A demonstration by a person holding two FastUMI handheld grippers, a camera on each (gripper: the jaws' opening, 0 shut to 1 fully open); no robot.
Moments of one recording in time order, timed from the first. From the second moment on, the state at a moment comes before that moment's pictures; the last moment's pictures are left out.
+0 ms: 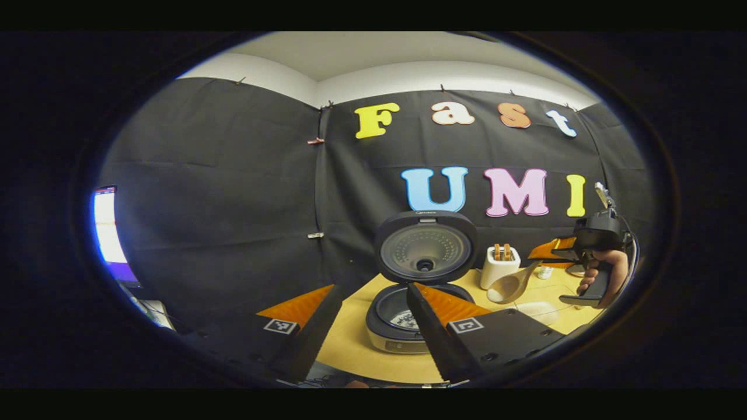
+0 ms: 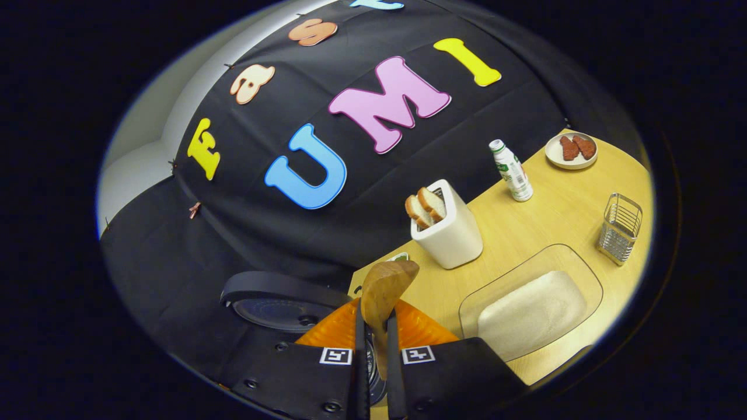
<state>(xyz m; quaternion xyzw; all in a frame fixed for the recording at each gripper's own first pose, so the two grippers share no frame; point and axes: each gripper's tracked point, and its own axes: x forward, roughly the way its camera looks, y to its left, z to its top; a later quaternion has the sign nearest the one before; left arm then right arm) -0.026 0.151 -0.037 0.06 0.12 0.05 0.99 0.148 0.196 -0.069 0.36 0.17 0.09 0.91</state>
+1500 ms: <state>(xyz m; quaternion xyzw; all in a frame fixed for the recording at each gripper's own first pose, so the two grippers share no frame) -0.030 0.164 -0.041 0.03 0.11 0.07 0.99 0.110 0.363 -0.061 -0.04 0.09 0.33 0.94</state>
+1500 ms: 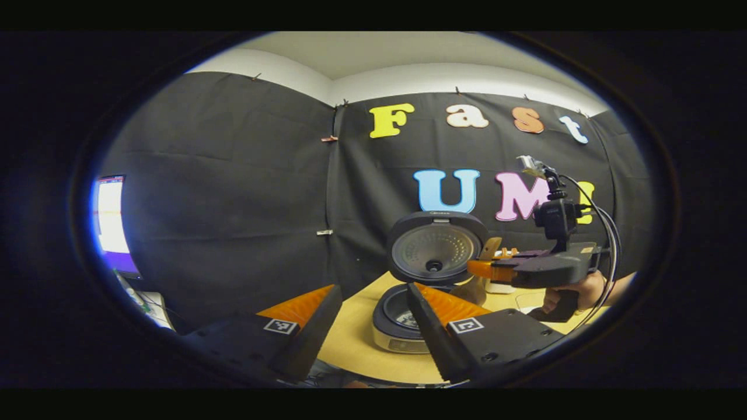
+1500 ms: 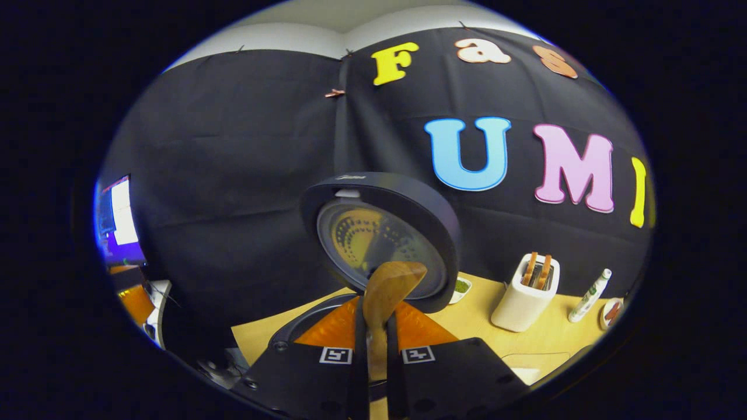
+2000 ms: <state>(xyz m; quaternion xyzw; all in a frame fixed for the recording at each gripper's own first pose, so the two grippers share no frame) -0.031 0.164 -0.042 0.03 0.11 0.07 0.99 0.097 0.369 -0.052 -0.15 0.02 0.35 0.92</state>
